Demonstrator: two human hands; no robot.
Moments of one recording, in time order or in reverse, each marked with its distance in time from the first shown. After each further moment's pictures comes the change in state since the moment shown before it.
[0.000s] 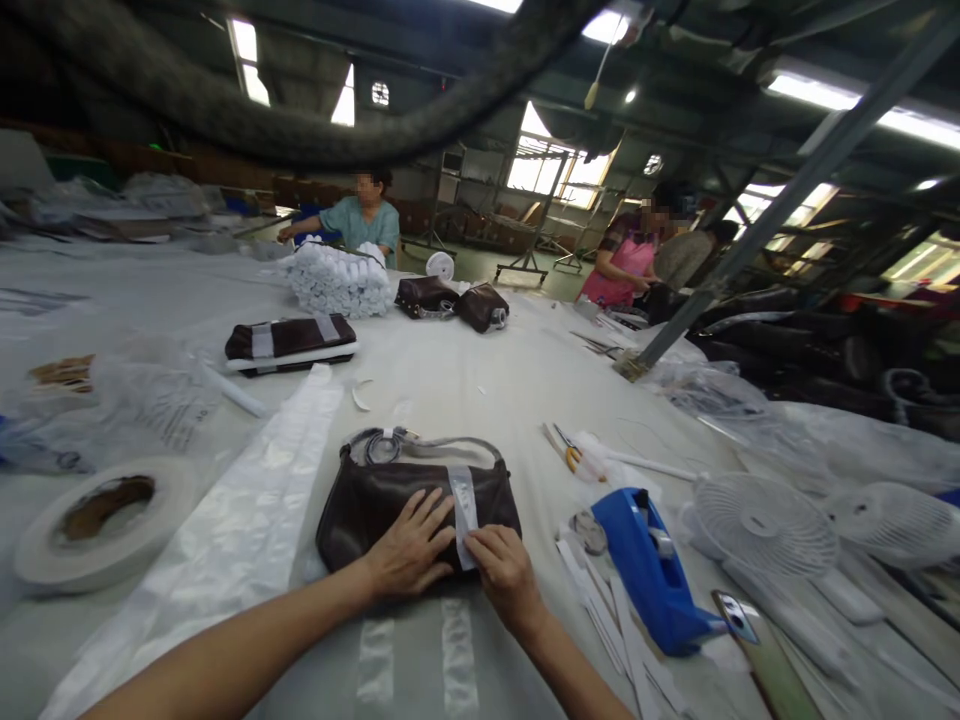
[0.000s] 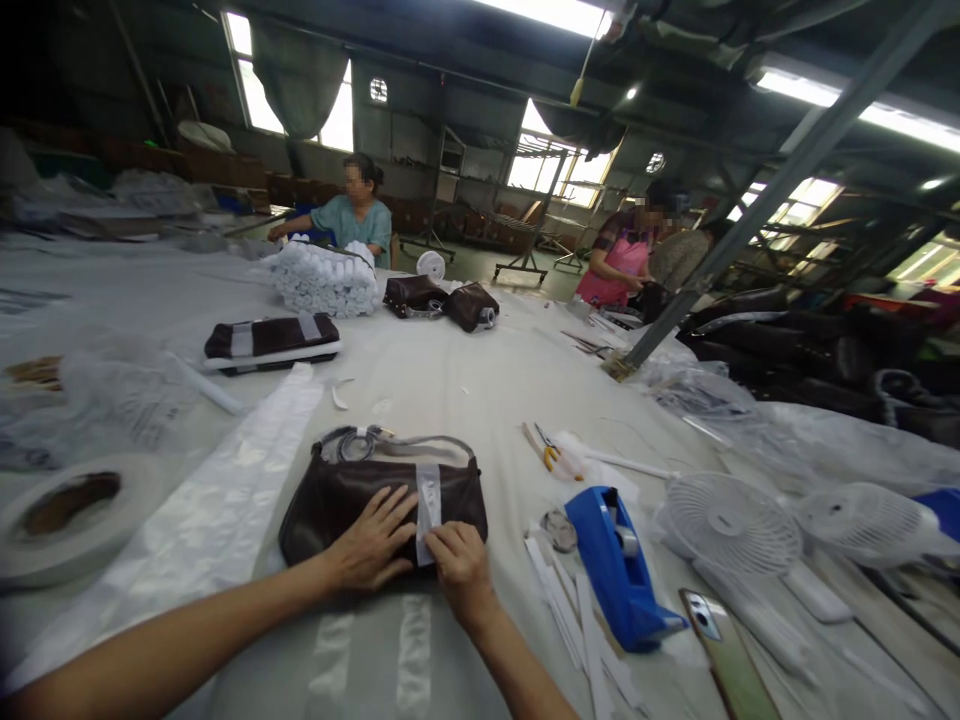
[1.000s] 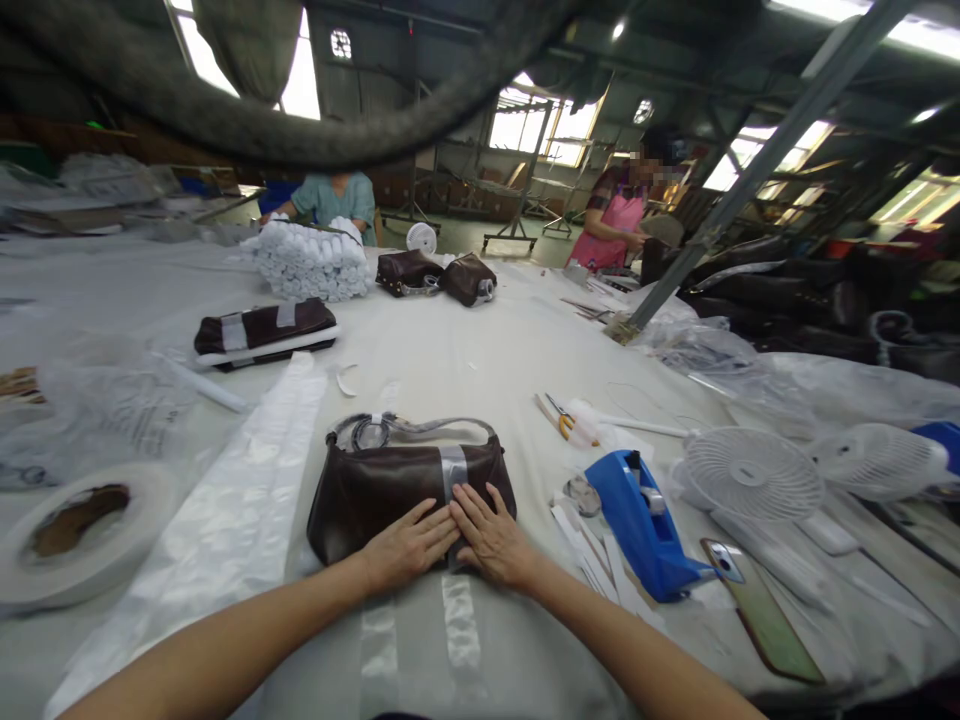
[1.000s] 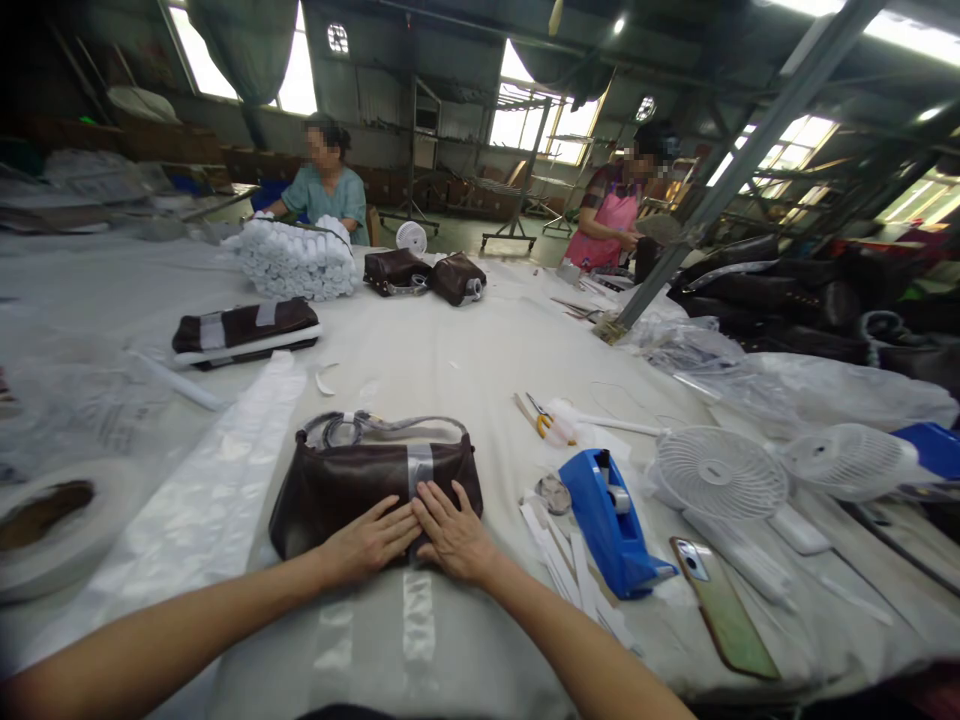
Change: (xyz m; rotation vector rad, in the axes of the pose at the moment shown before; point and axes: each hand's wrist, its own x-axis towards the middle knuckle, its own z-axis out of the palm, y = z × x) left_hand -0.009 0.001 0.016 0.103 -0.096 0.288; right_hand -0.024 0.036 0.017 -0.215 -0.582 -0.130
